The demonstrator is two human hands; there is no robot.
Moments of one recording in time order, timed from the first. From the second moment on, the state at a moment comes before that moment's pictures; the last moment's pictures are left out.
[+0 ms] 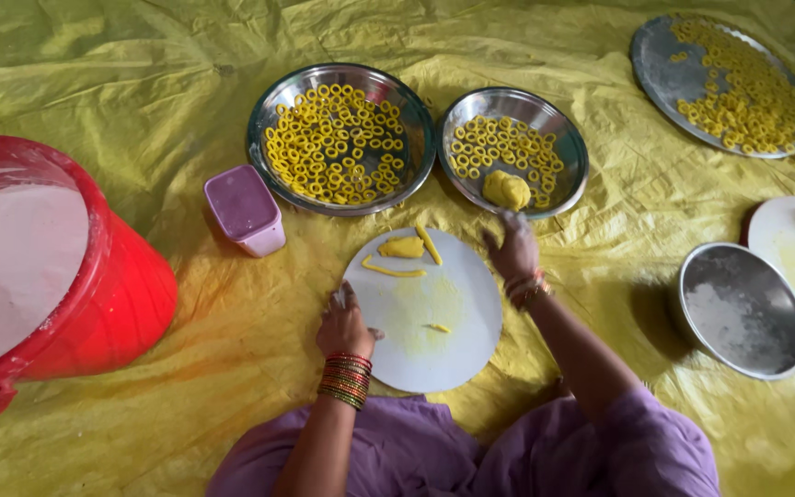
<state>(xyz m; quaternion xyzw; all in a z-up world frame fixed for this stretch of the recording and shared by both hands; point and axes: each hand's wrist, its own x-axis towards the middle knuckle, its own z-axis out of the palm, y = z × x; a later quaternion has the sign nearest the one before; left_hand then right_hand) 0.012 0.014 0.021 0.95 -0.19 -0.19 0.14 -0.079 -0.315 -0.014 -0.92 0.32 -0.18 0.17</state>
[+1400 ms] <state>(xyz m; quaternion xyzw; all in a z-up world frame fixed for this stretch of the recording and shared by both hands) 0.020 0.009 0.029 0.95 -0.20 -0.25 0.09 -0.013 -0.476 -0.047 -0.91 0.29 -0.11 0.29</state>
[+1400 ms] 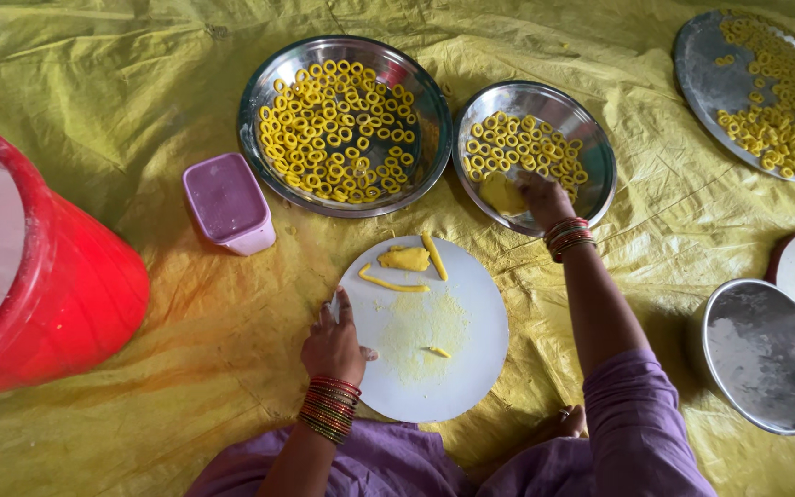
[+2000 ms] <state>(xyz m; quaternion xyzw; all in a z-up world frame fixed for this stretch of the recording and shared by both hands) 0.020 0.009 0.032 0.95 -0.20 -0.23 0.10 -0.047 -0.502 -0.075 -0.93 0.36 -0.08 0.06</state>
